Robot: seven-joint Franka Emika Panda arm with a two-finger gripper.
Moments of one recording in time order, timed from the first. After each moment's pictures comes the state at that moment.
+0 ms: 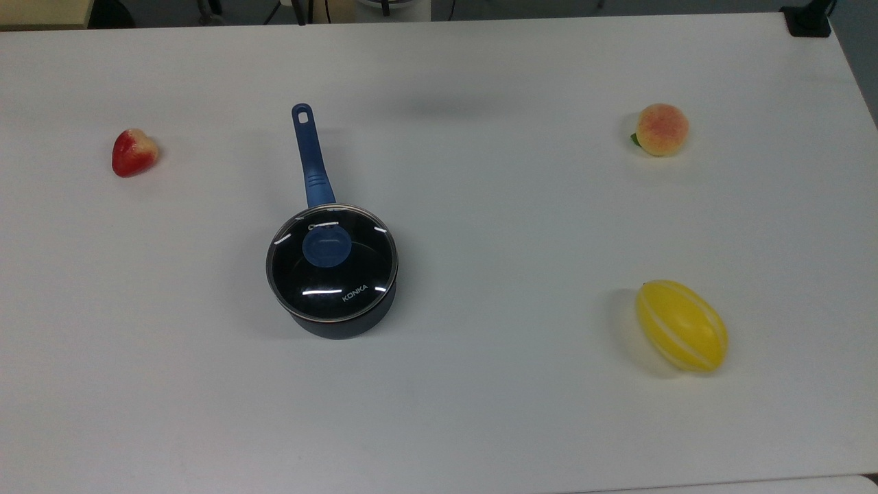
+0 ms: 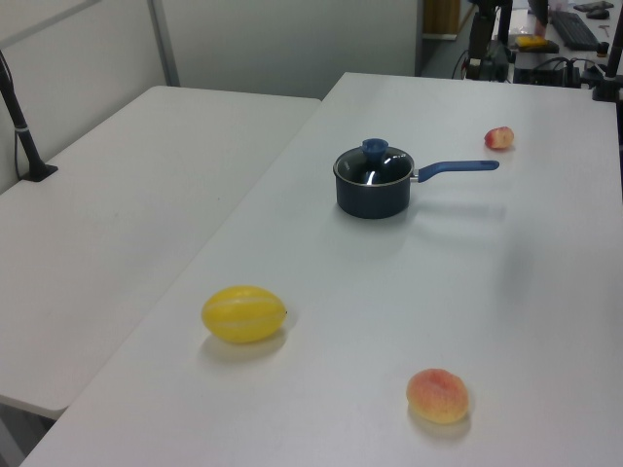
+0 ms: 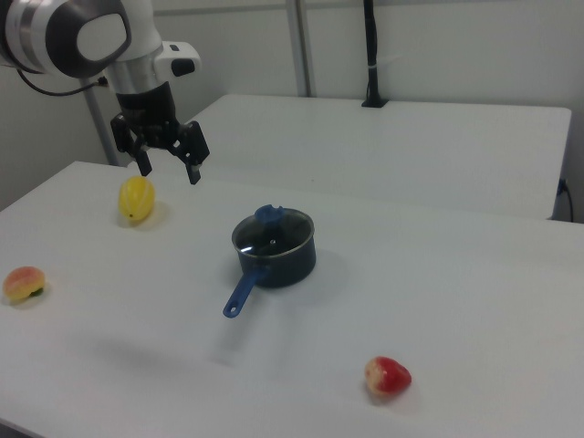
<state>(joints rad) -0.01 -0.06 0.04 -1.69 0.07 1.73 -0.16</state>
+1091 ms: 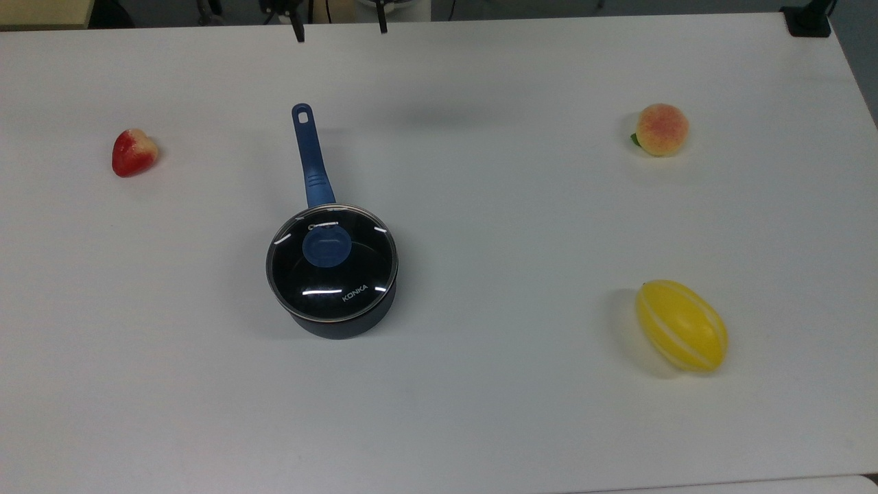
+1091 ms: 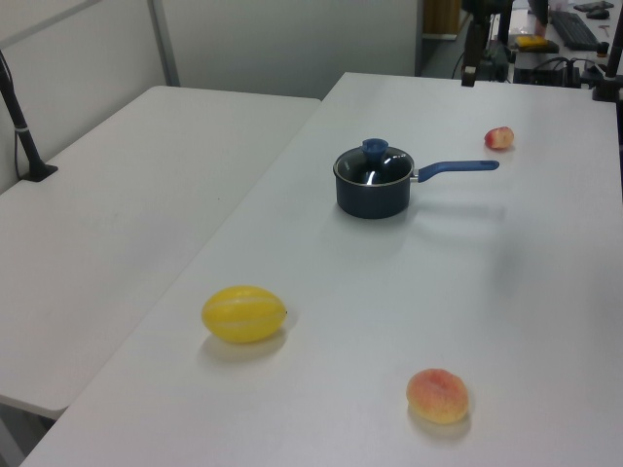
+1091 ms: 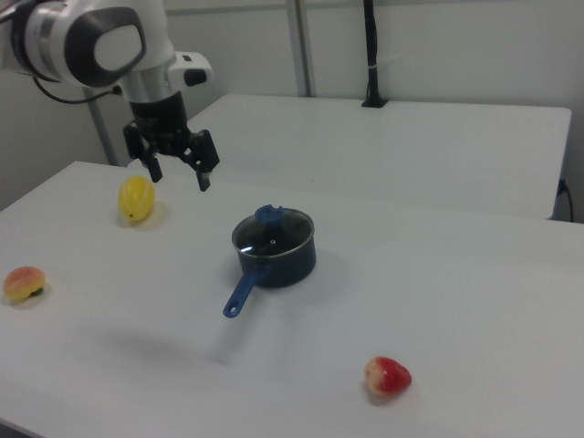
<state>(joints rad) -0.02 -0.01 0.03 -1.68 0.07 1.75 -0.15</state>
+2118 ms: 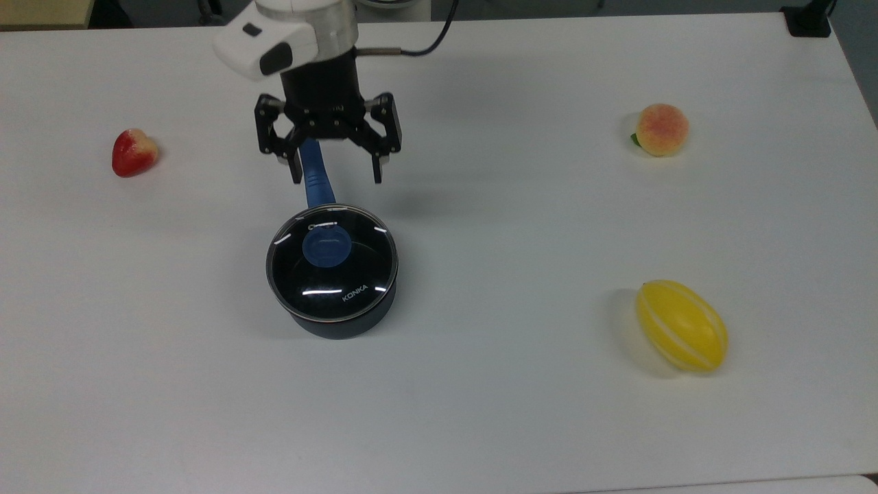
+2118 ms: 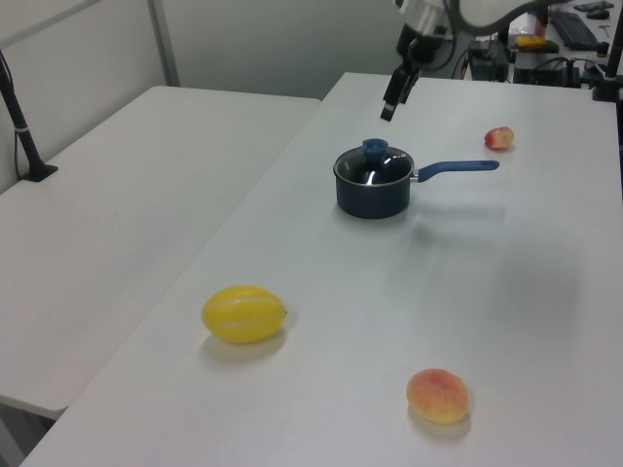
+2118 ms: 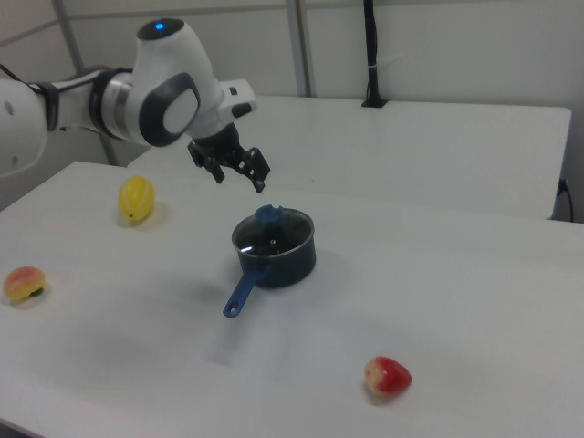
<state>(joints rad) 0.00 0.24 0.03 -1.66 0.04 2.25 -0.04</state>
